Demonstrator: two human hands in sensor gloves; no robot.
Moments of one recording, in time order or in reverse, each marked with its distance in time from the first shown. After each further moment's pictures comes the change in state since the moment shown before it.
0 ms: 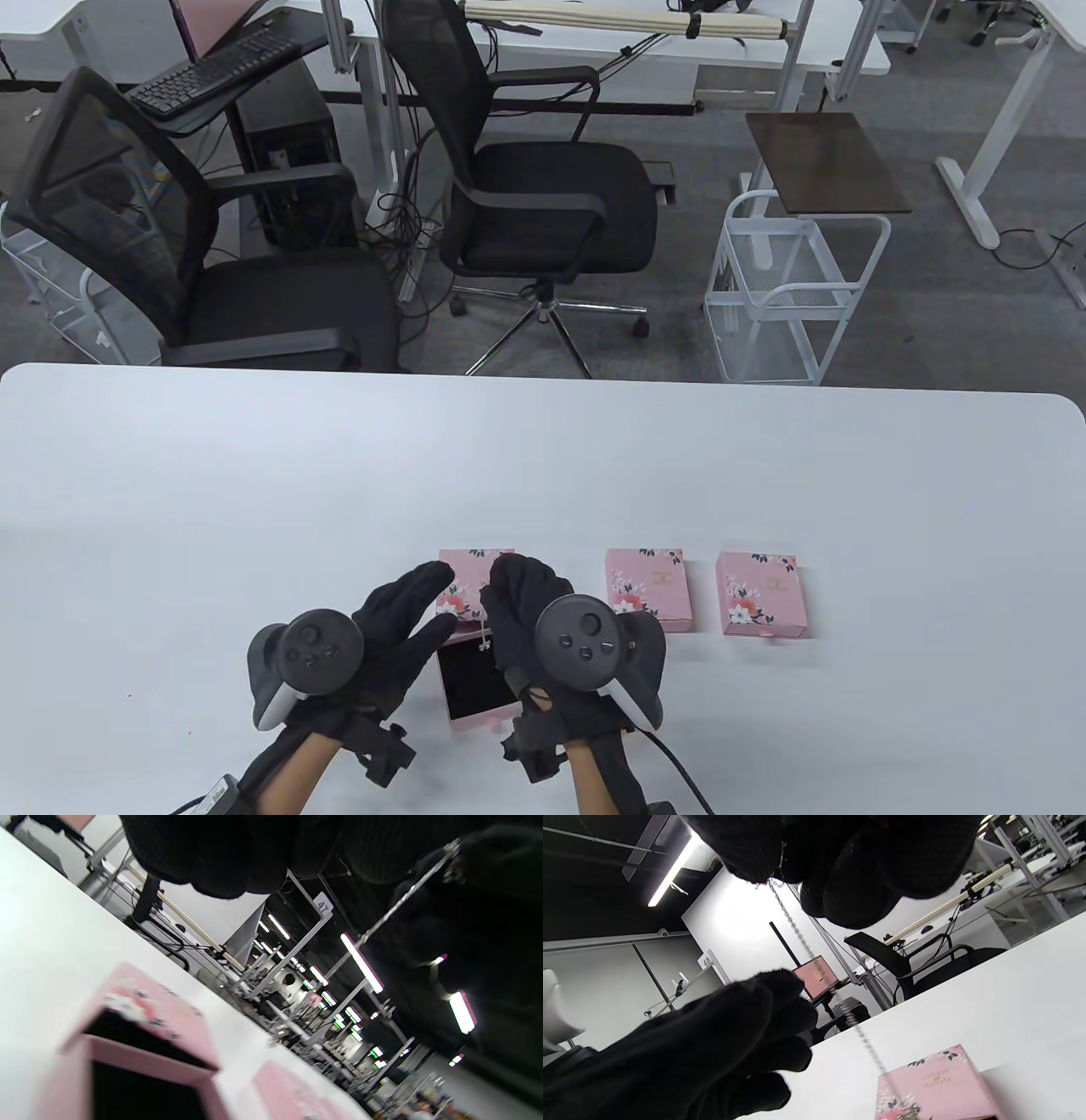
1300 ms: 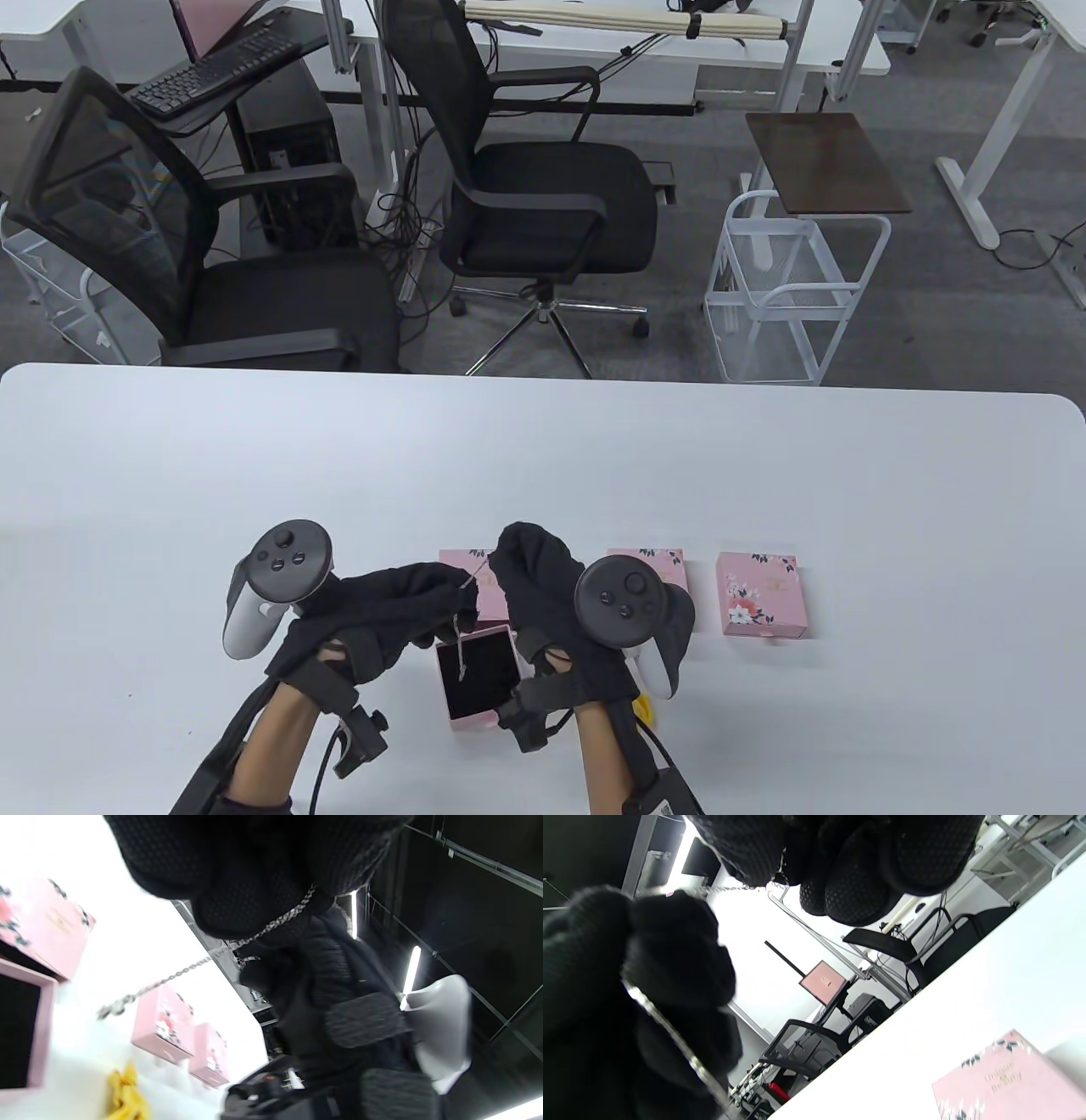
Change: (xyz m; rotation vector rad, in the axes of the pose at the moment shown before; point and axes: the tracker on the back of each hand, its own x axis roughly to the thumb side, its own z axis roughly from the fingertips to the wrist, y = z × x) left_hand 0.039 0.044 -0.033 -0.389 0.061 0.406; right_hand -0.018 -0.002 -0.025 -0.007 0.067 -0.236
